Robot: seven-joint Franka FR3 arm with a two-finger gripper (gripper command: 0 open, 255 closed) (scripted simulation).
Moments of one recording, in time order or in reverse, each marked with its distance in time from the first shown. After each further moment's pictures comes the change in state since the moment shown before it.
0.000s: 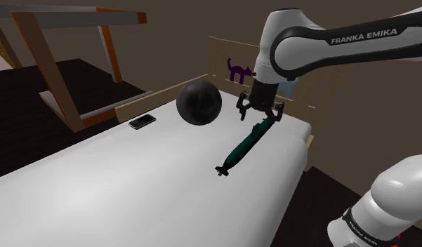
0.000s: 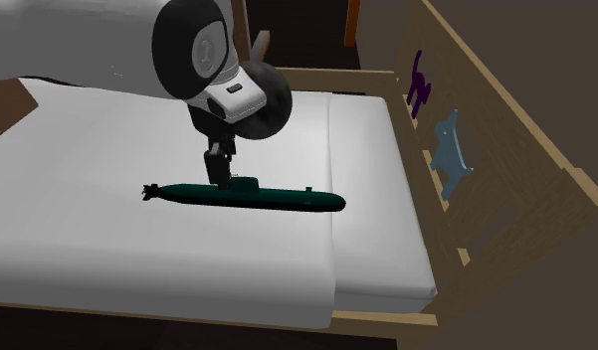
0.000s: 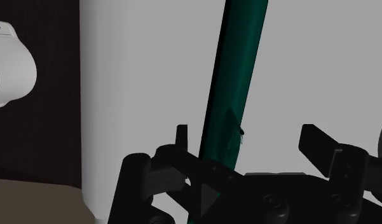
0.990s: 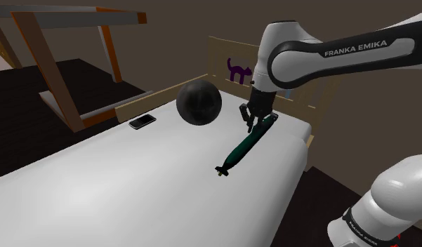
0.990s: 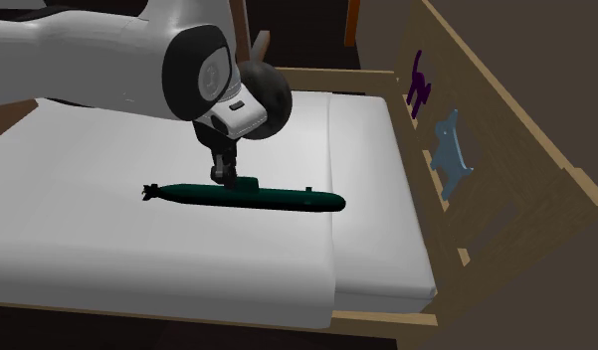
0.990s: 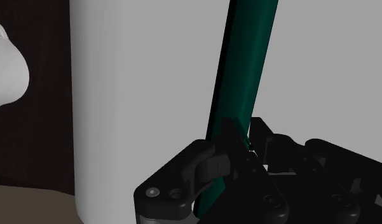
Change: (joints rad) arm 0.002 0.013 0.014 -0.054 0.007 0.067 0.003
